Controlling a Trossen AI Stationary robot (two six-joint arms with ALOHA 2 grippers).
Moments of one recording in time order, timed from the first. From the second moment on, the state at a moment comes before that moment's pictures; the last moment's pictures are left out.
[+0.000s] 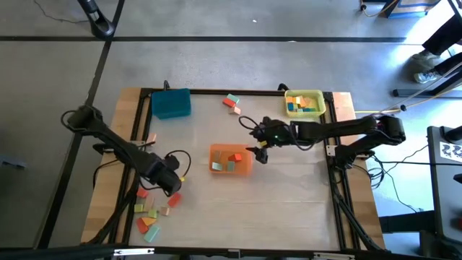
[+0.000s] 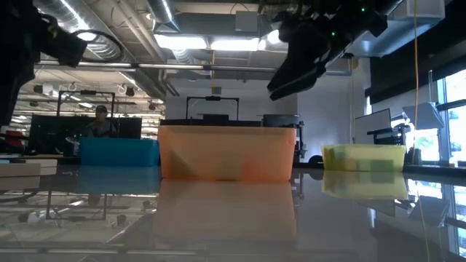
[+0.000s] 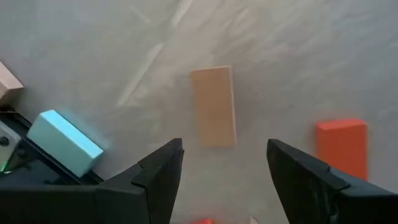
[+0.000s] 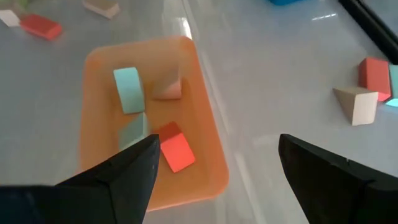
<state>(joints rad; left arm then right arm) -0.54 1.35 0.86 -1.11 -0.14 -1.25 -0.06 1.42 0.91 -0.16 0.09 0.10</state>
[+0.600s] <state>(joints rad) -0.49 1.40 0.66 -0.83 -0.14 -1.17 -0.06 1.47 0.91 -0.16 0.09 0.10</state>
